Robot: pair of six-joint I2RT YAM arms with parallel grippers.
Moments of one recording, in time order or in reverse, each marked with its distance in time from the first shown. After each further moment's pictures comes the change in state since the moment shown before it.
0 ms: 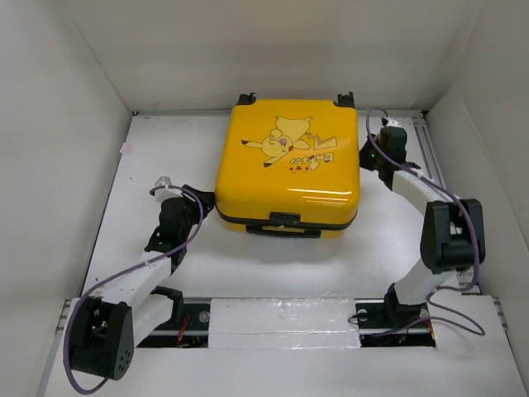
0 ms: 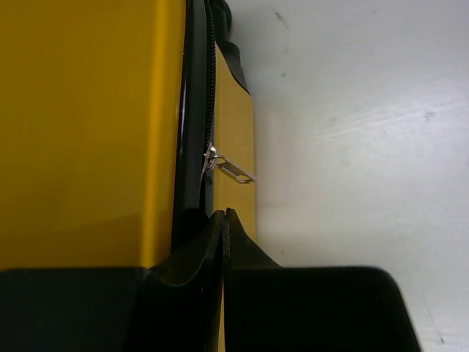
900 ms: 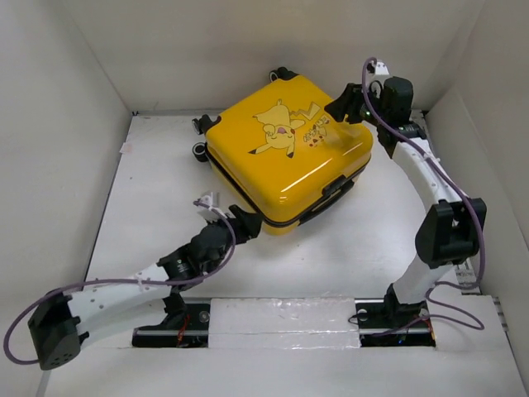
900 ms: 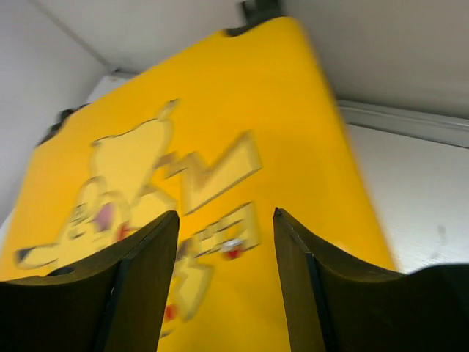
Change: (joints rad) left arm -0.718 -0.140 0.045 -0.134 -0.404 0.036; right arm 0.050 0.161 0.579 -0.104 -0.354 -0.171
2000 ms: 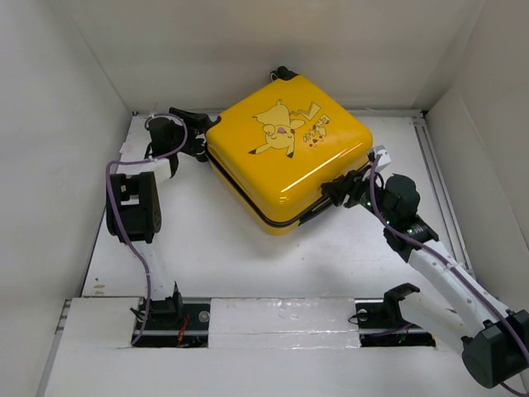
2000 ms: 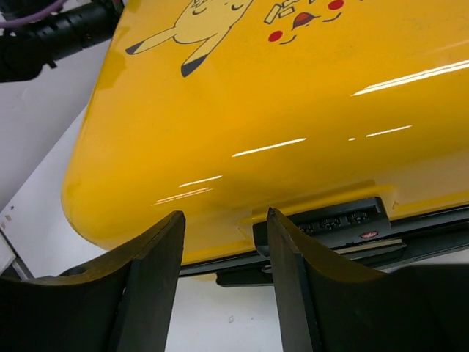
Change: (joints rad) left arm 1.012 1.090 0.902 0.176 0.791 -0.346; right arm 0.274 -0.850 -0.935 0.189 0.169 0.077
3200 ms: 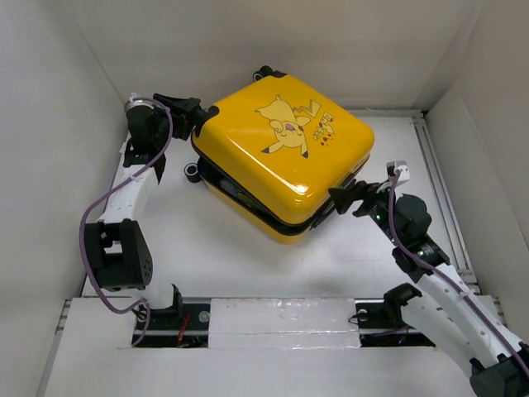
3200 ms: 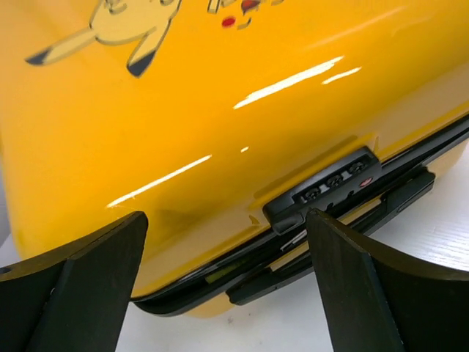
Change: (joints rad) left arm -0.027 -0.423 -0.070 -0.148 0.034 -0.035; right arm 0.053 -0.222 -0.108 -0.066 0.239 0.070
